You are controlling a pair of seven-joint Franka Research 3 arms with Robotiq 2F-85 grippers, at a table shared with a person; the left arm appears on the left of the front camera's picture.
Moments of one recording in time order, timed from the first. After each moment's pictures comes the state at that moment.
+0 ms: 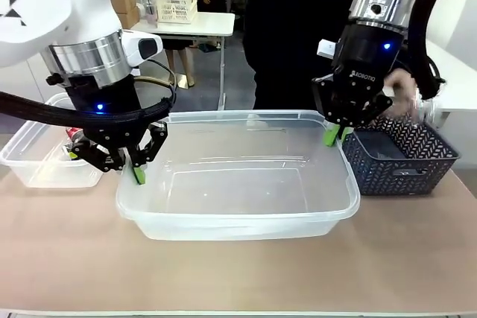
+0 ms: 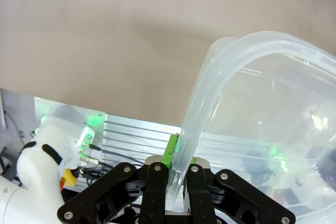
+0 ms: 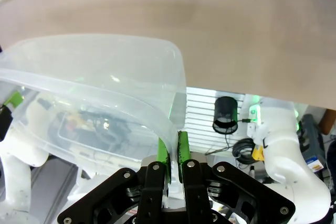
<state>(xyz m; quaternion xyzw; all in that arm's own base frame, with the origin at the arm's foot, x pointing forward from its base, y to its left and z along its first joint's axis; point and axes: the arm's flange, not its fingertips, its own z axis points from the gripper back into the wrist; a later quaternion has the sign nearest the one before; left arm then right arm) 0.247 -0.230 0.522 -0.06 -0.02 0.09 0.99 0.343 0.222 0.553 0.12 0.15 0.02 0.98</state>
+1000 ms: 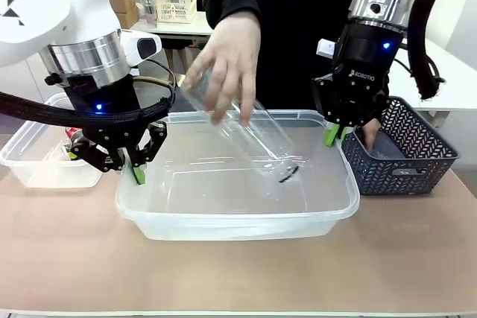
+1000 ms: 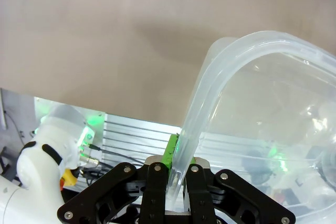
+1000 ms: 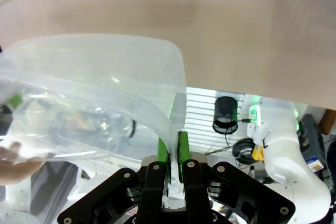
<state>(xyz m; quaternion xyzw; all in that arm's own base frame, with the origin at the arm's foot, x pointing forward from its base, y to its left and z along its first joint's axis) 0.247 -0.230 0.522 -0.06 -0.02 0.09 0.99 0.343 0.222 0.553 0.12 0.15 0.02 0.98</state>
